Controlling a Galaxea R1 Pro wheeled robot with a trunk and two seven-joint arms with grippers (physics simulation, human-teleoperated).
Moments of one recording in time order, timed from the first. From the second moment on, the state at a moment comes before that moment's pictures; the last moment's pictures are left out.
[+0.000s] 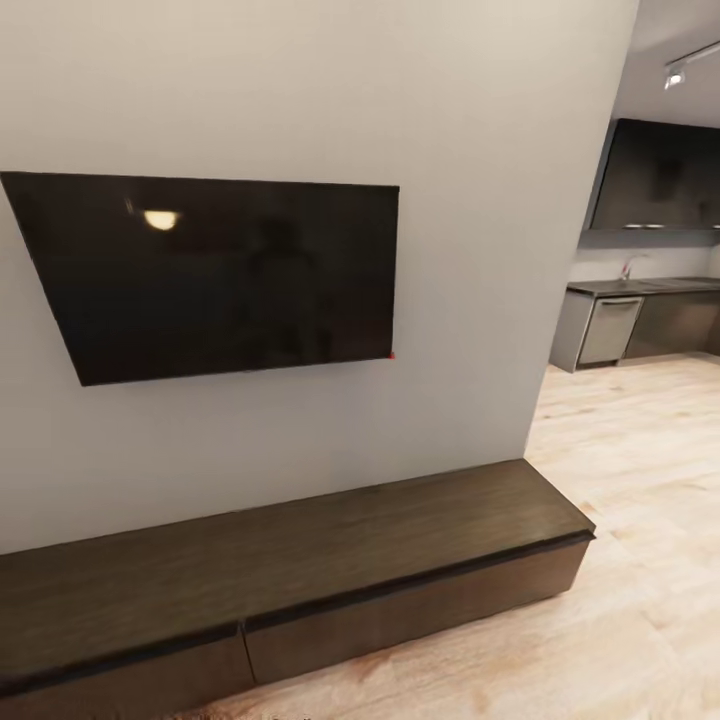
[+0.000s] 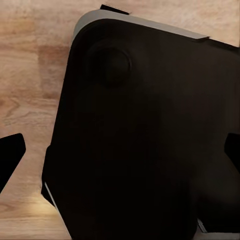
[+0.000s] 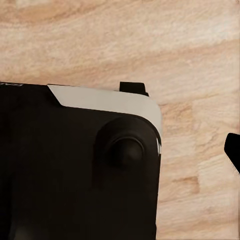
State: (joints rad) left arm 0.00 -0.01 0.12 -0.04 0.16 -0.03 0.00; right arm -0.05 0.00 0.01 -0.16 0.05 0.00 -0.01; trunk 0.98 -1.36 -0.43
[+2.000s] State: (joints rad) left arm 0.00 0.01 0.14 -0.05 0.15 -0.05 -0.01; right arm -0.05 0.00 0.01 -0.17 0.05 -0.01 0.00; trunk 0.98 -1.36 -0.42
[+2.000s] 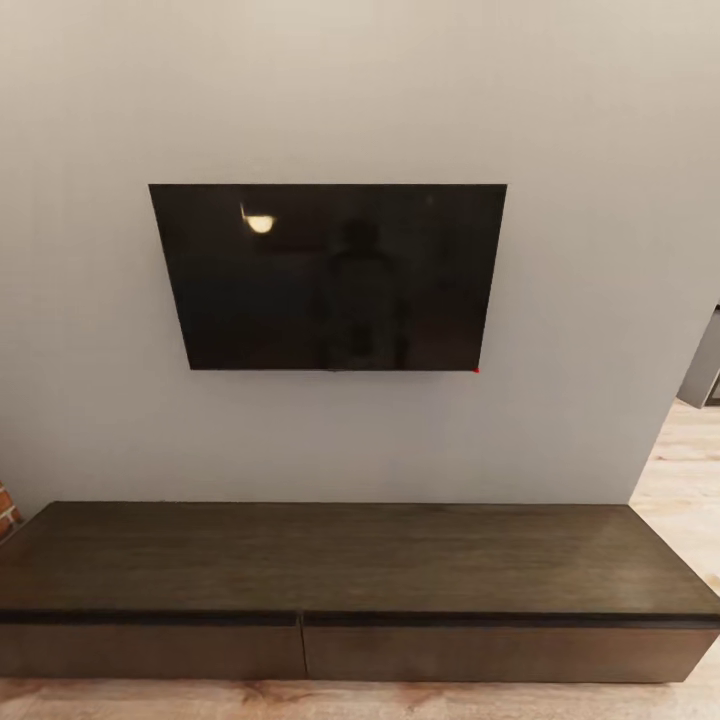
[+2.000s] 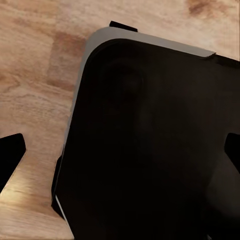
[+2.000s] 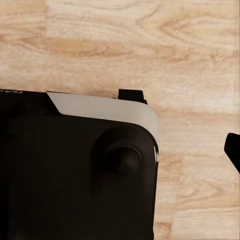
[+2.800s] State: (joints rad) left arm 0.00 0.03 0.13 -0.06 0.14 -0.04 -0.01; right arm -0.05 0.00 0.00 -0.19 0.05 -0.01 -0.01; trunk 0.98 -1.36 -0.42
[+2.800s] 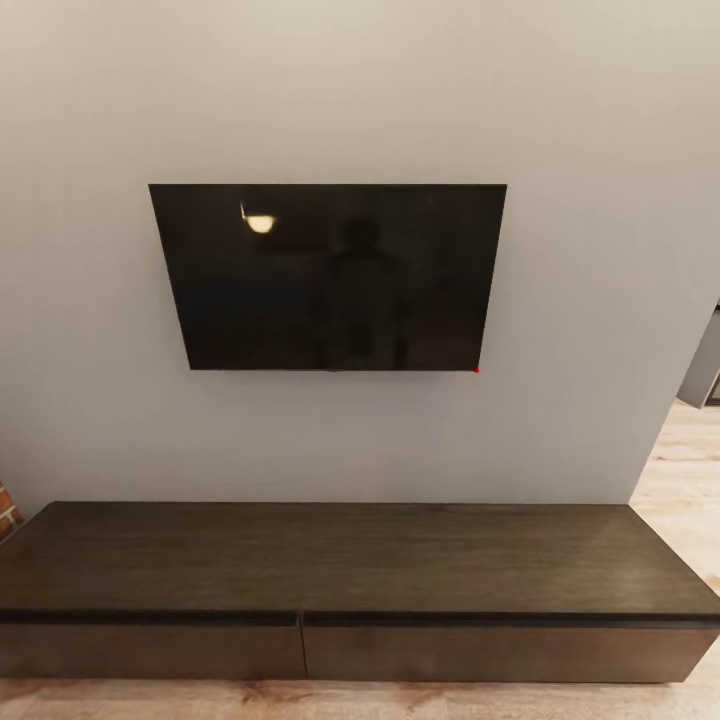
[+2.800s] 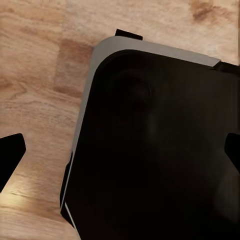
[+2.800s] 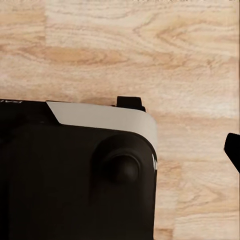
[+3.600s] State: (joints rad) left arm -0.09 0.02 0.13 -0.31 0.14 0.28 -0.02; right arm -0.17 0.00 0.00 -0.20 -0.09 0.17 0.02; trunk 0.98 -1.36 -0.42
